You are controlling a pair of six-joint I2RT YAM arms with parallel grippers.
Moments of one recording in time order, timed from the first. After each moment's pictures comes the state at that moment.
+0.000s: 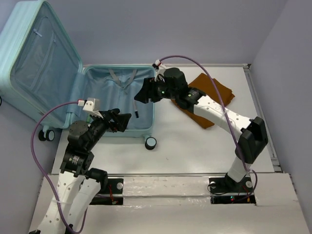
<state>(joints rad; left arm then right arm) -0.27 0.50 0.66 -0.23 0.25 -0.43 0.74 1.69 1.54 -0.21 -0.26 0.51</state>
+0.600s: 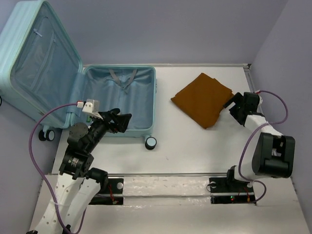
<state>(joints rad) -0.33 0.47 0.66 -0.24 0.19 -0.45 -0.16 1.37 0.77 -0.09 0.04 0.66</state>
